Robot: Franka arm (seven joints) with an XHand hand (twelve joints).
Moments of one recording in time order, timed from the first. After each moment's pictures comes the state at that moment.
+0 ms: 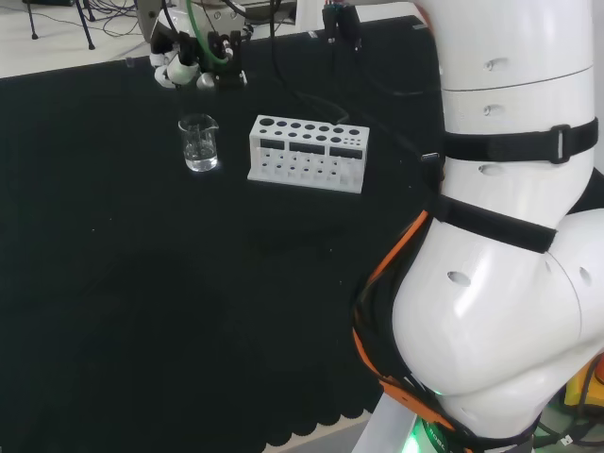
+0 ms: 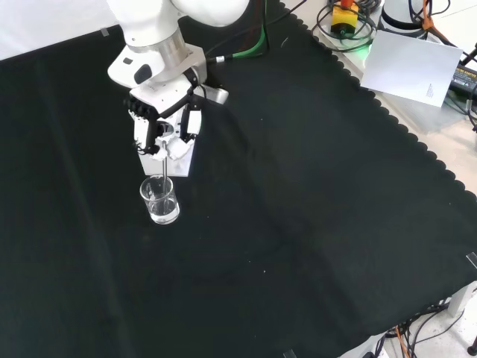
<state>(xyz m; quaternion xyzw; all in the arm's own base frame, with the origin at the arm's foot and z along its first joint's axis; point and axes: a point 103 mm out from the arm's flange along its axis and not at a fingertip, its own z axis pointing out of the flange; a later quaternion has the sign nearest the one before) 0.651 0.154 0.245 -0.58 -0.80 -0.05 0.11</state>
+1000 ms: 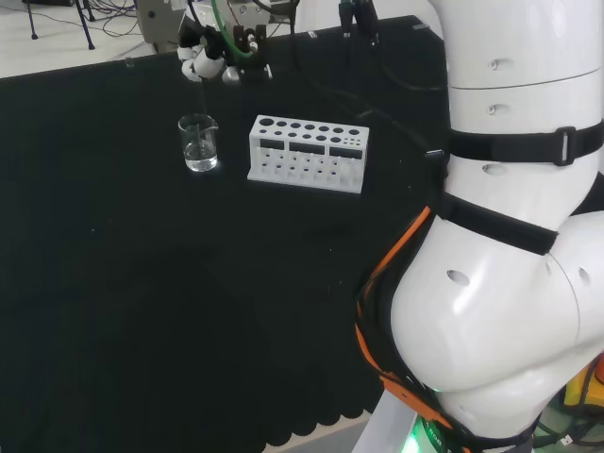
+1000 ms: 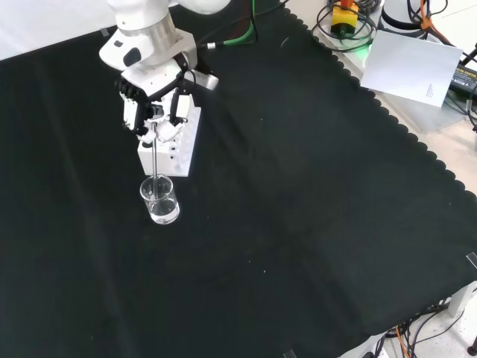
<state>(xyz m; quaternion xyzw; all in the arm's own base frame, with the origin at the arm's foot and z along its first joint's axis) 0.647 0.105 0.249 -0.60 -0.79 -0.04 0.10</state>
